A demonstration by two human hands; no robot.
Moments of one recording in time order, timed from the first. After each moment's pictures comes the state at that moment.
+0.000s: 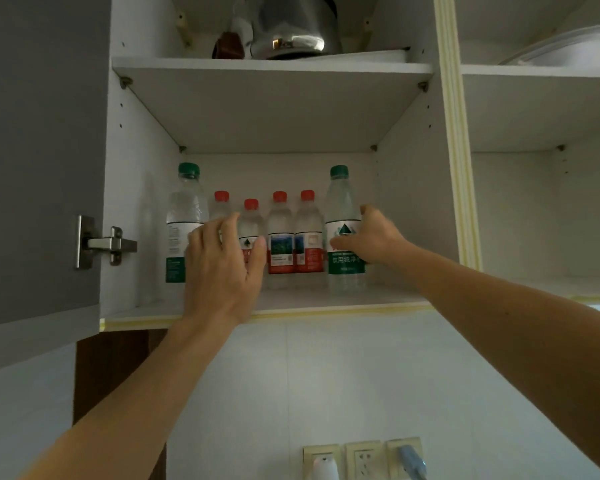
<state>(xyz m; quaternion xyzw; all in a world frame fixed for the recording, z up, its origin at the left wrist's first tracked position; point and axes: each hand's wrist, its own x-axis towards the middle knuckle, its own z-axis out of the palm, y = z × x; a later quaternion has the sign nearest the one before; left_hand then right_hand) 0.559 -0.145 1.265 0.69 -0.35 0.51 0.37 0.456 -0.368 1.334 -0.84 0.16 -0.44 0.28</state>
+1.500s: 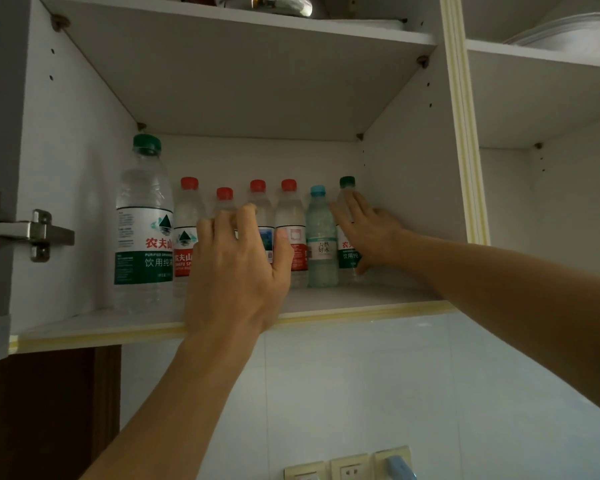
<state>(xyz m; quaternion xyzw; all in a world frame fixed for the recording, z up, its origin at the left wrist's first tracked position) 0.543 -0.188 1.262 0.68 -0.36 0.53 0.37 0.491 -0.443 1.340 -0.86 0.24 -0.26 -0.37</state>
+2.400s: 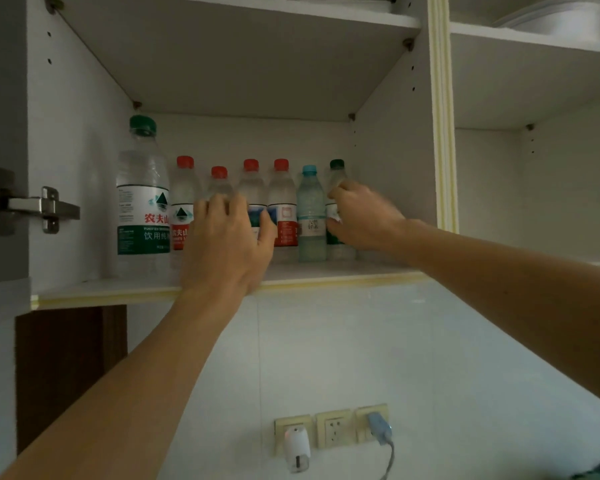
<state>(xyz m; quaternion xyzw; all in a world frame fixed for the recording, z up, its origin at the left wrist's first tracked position) 0.547 -0.188 1.271 0.71 -0.36 0.51 0.33 0.443 -0.384 1.331 -0.88 0.16 -0.41 -0.16</state>
